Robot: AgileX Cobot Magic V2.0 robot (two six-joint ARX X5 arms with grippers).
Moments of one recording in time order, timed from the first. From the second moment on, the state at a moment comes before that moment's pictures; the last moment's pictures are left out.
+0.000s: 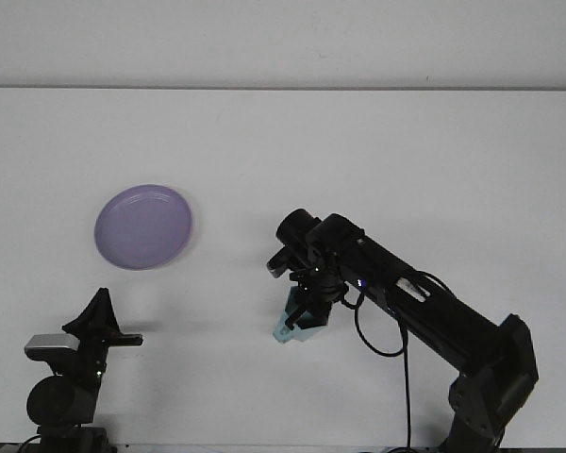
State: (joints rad) left arm -0.03 0.00 0.03 0.14 -0.02 -0.19; right arm 0.72 1.82 1.57 -1.30 -0.09 -0.05
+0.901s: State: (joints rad) left arm -0.03 0.00 0.04 0.15 0.03 -0.25; right arm 0.67 1.73 1.64 -1.31 -0.08 -0.11
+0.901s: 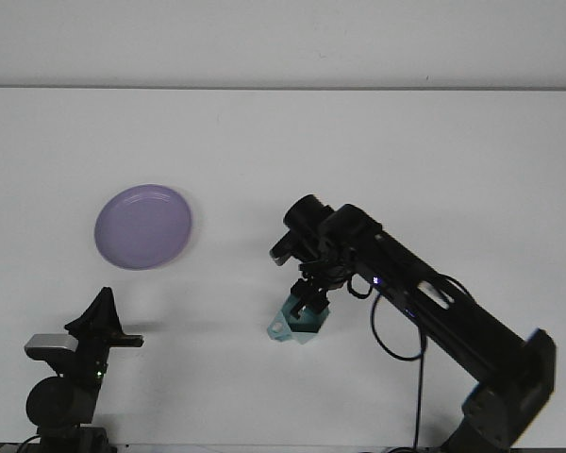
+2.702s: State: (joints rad) left arm -0.72 1.78 1.55 -0.84 0.34 0.01; right arm 0.54 0.32 0.50 -0.38 0.21 0.09
